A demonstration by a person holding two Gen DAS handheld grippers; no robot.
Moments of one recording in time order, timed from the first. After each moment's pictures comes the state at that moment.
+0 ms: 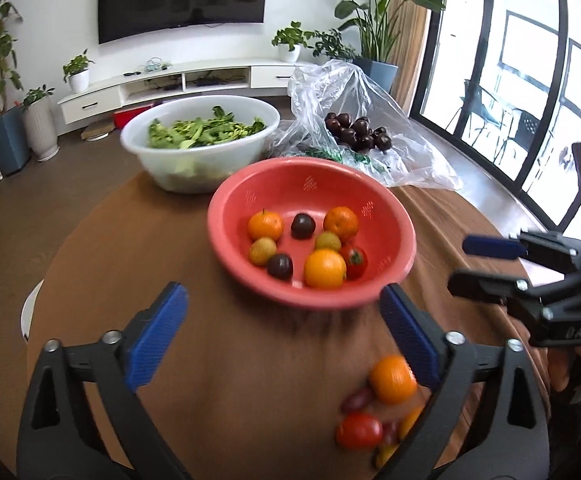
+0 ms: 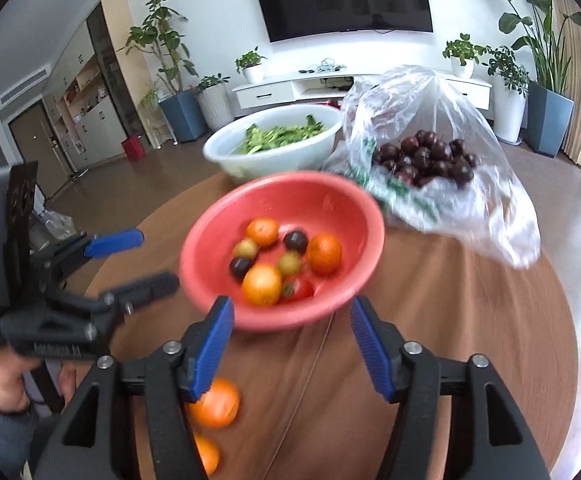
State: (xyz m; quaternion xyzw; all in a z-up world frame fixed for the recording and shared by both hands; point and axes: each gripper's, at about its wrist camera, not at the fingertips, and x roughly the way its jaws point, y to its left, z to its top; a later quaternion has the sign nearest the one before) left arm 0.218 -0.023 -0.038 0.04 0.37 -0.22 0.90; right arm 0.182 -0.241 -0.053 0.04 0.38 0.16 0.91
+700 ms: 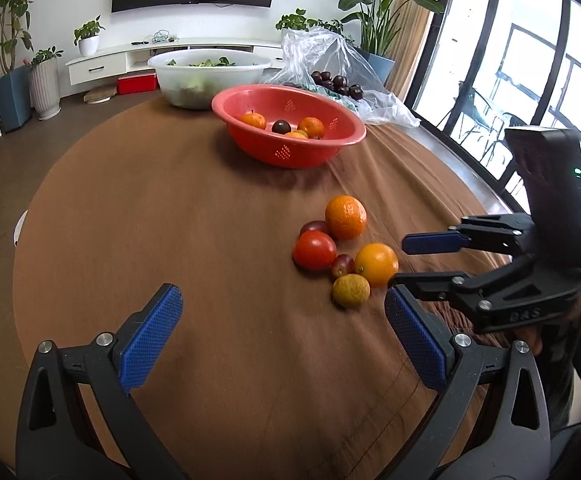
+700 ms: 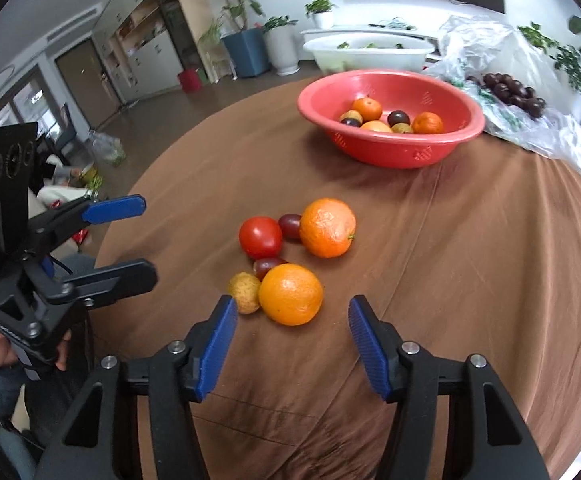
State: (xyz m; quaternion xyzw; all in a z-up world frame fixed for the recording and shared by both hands) left arm 0.070 0.018 -0.083 0.00 0.40 -0.23 0.89; right arm 0.107 -0.192 -0.107 -0.03 0.45 0.27 0.85
